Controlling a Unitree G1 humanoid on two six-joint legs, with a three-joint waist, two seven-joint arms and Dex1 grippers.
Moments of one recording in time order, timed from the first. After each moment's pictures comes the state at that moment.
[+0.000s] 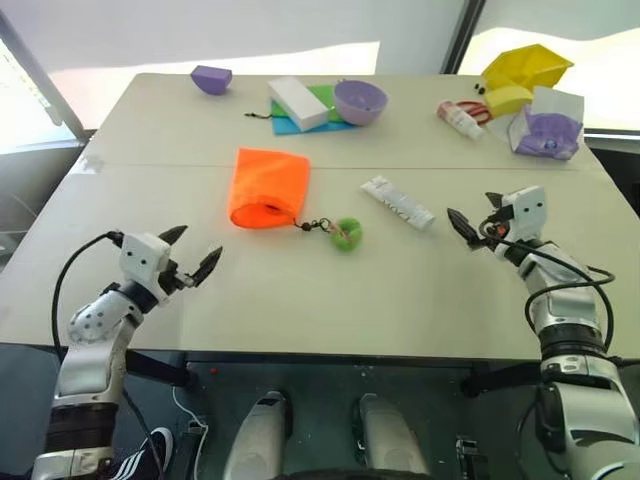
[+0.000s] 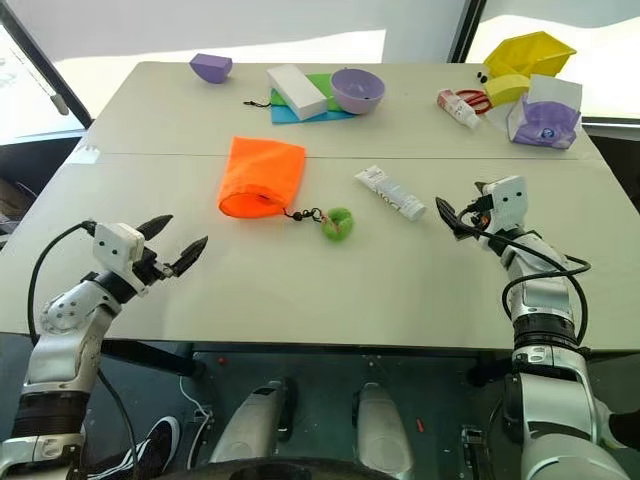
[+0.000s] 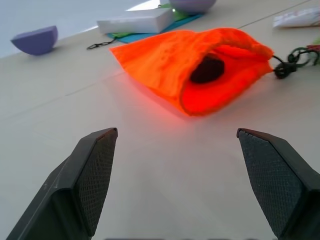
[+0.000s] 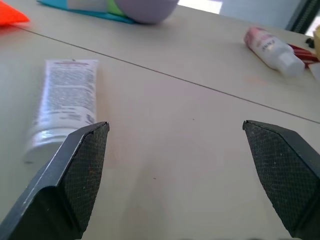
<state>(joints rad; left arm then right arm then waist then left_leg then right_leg) -0.16 0.52 0.22 0.10 -0.24 -0.06 -0.58 -0.47 -0.58 -0.23 0.54 0.29 -0.08 0.76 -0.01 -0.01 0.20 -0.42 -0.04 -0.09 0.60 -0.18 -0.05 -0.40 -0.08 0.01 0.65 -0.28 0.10</state>
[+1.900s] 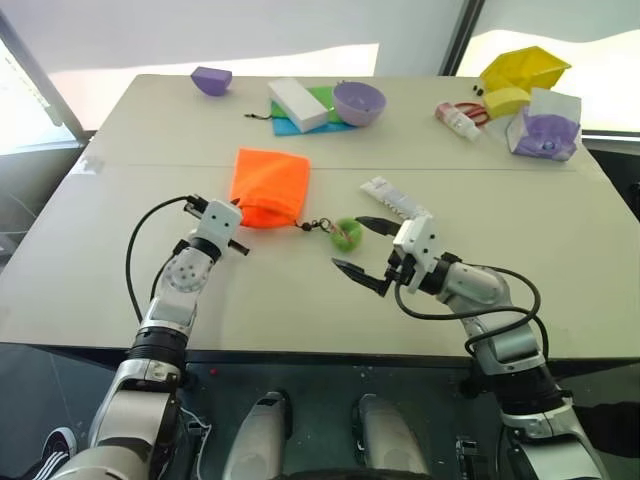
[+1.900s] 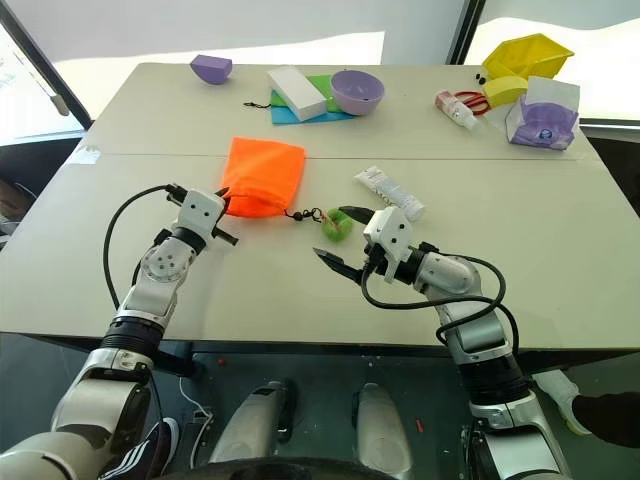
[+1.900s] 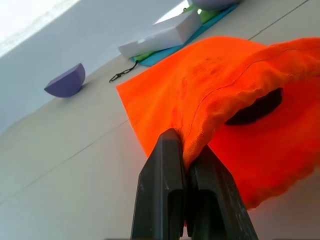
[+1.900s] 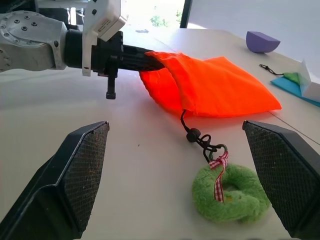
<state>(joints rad) -0.47 0.37 -0.01 0.46 0.11 -0.22 -0.26 -0.31 -0.42 0.12 -0.11 0.25 0.10 0.79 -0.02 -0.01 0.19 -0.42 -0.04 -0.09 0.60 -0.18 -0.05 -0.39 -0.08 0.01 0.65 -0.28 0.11</state>
